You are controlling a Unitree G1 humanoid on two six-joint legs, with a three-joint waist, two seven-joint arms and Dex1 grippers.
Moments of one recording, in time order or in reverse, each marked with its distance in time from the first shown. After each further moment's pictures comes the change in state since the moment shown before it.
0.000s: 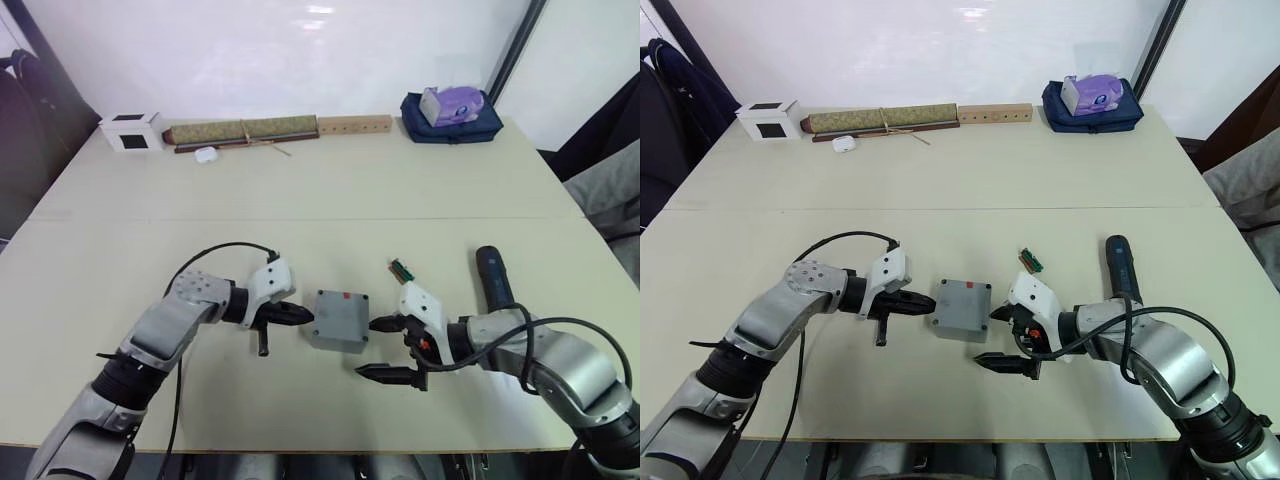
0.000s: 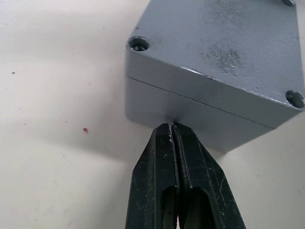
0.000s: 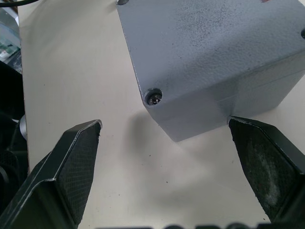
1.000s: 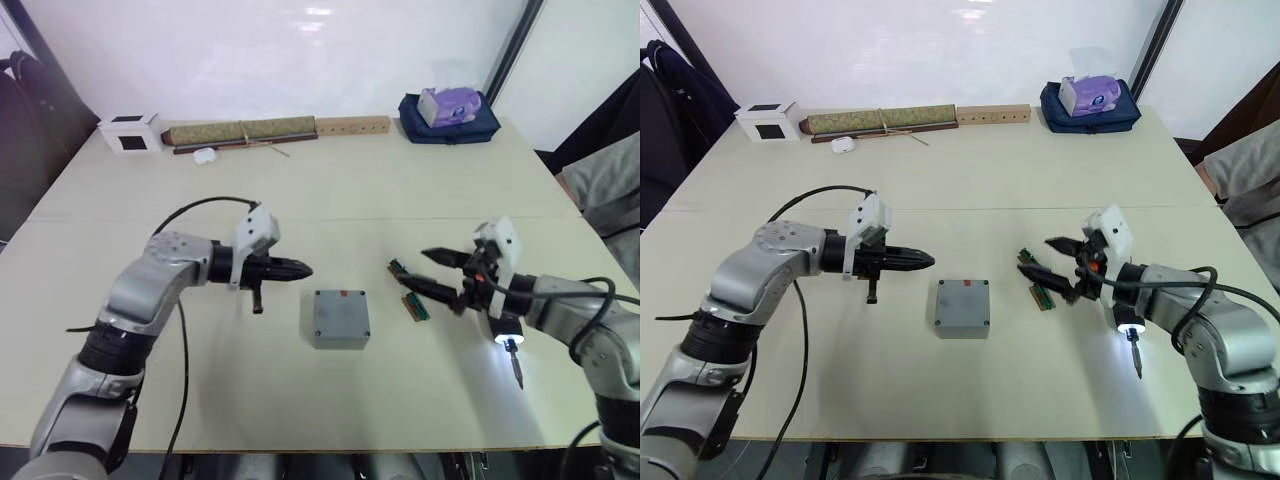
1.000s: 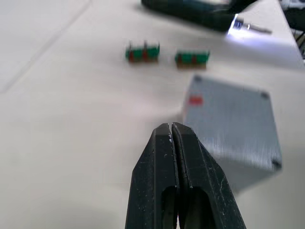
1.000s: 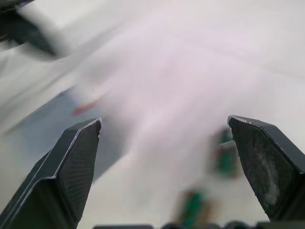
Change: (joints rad) left arm -0.166 -0.029 0.145 0.012 -0.140 0.078 -0.007; right arm -0.045 0.106 -0.377 0.246 0.023 -0.117 -0.122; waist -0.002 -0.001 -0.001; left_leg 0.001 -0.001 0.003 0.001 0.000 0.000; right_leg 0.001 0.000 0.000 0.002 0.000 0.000
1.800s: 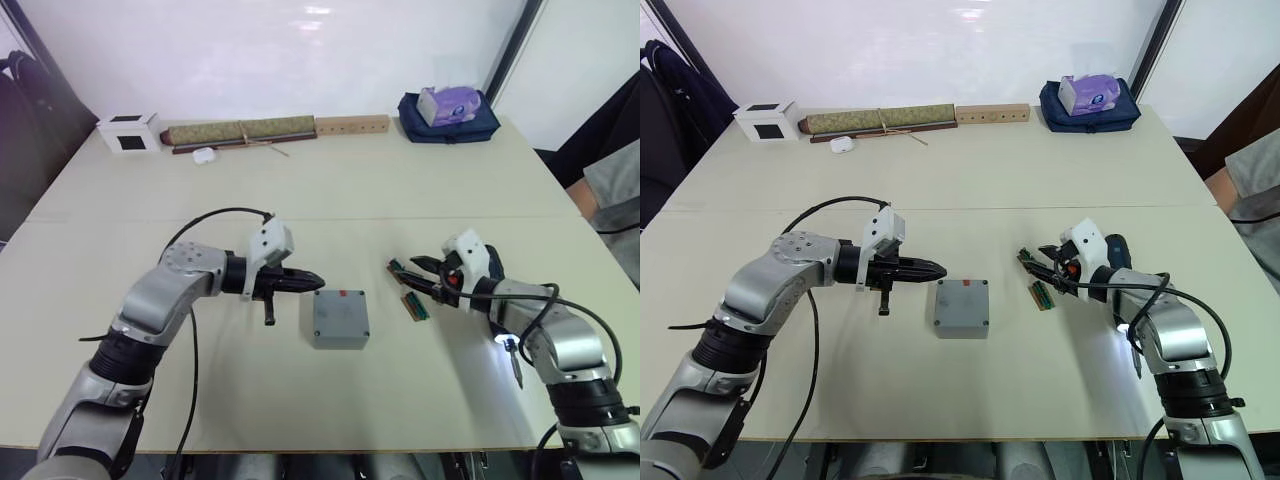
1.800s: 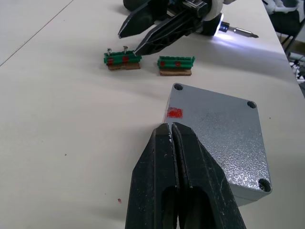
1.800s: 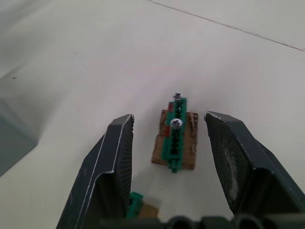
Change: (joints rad) left arm 0.051 -0.002 -0.040 -0.038 -0.009 0.008 0.034; right arm -0.043 0.071 0.153 0.238 -0.222 -0.226 0.019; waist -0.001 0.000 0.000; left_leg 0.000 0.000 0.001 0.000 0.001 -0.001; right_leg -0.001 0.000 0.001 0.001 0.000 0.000
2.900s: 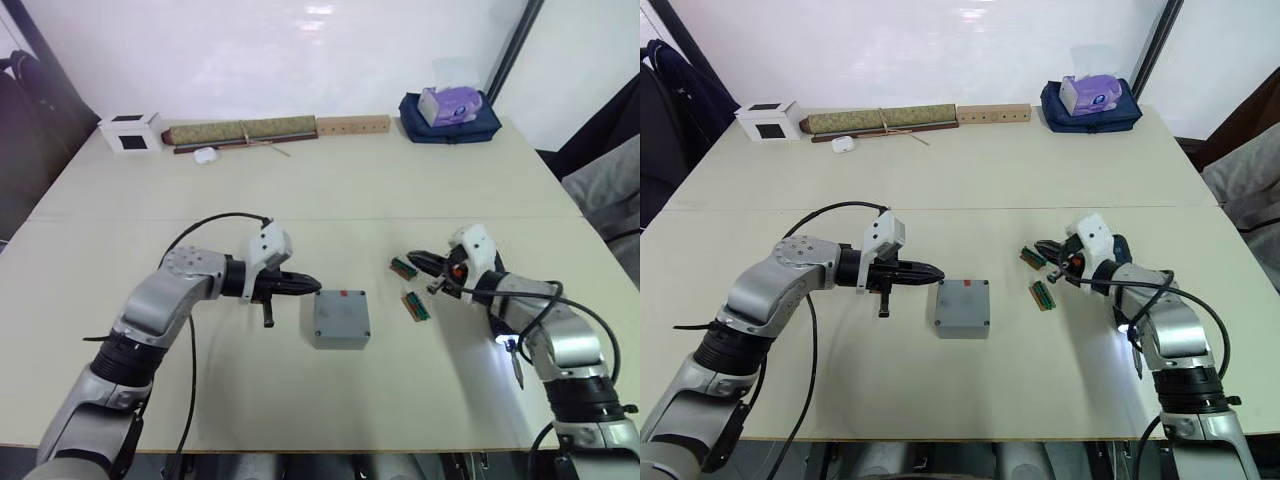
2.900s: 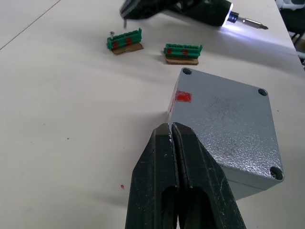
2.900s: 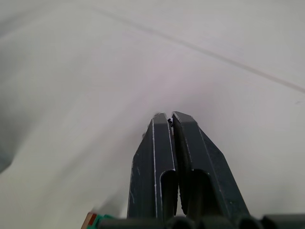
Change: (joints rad) left arm 0.014 0.002 -0.008 0.028 0.019 -0.010 0.002; right arm -0.004 0.011 -0.070 0.009 -0.007 -0.093 0.004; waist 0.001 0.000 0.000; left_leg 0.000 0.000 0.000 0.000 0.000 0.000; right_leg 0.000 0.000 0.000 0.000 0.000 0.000
